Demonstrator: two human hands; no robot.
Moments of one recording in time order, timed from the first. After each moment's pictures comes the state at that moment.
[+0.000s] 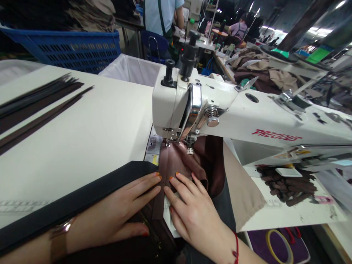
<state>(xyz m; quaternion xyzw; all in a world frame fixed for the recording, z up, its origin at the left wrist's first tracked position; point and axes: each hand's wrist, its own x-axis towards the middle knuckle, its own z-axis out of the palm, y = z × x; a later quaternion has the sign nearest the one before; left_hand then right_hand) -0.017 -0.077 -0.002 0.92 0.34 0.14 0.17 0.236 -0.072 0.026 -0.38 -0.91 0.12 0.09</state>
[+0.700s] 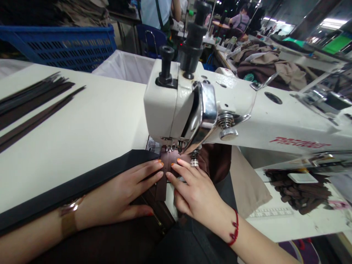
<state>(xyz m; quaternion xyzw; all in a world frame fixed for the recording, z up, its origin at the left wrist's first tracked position) -0.024 -0.020 -0.002 0.92 0.32 0.16 0.18 0.235 -0.011 0.020 -0.35 -0.93 0.11 0.08</state>
